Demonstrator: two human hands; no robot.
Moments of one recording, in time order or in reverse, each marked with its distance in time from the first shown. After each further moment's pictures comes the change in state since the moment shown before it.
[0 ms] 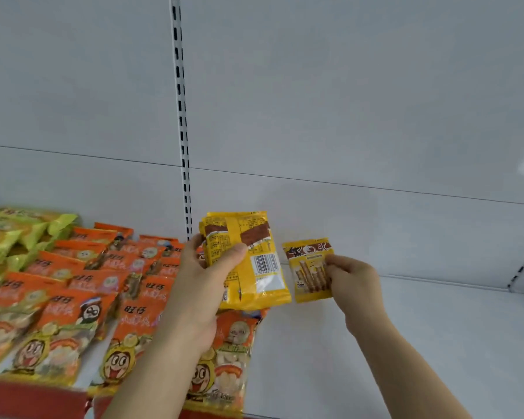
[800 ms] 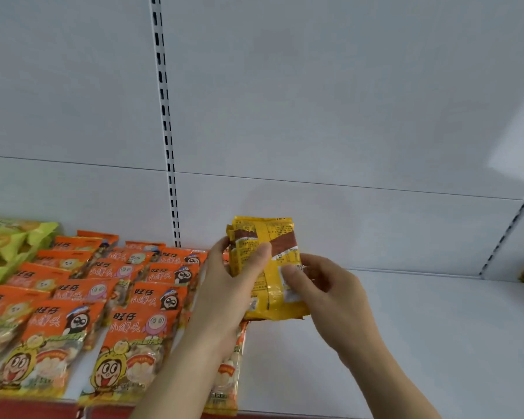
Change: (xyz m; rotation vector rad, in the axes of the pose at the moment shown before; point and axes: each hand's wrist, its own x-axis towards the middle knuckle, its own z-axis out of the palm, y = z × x) left_hand -0.013 -0.013 0.030 0.092 -0.164 0.017; right_hand -0.082 -0.038 -0.017 0.078 -0.216 -0.229
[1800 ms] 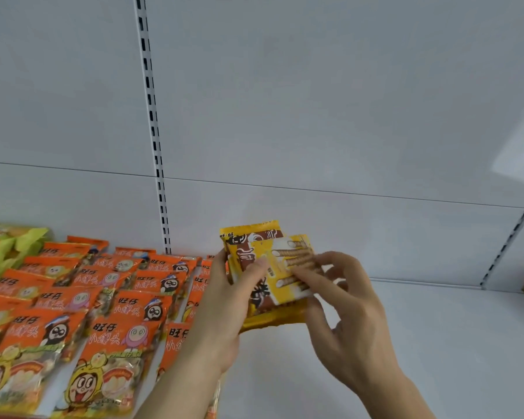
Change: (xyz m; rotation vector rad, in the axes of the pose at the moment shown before) left_hand 0.008 -0.011 0.020 -0.005 -0.034 -0.043; right_hand 0.011 0.038 -0.035 -0.475 0.190 -0.713
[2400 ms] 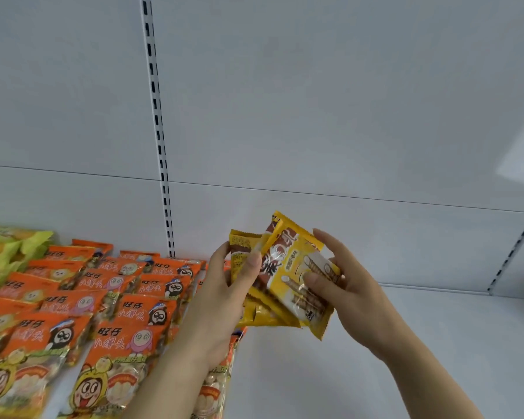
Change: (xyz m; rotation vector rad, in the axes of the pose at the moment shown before) left_hand 0.001 0.011 -0.016 0.030 -0.079 0.069; right_hand 0.041 0.001 -0.014 0.564 -0.395 0.555
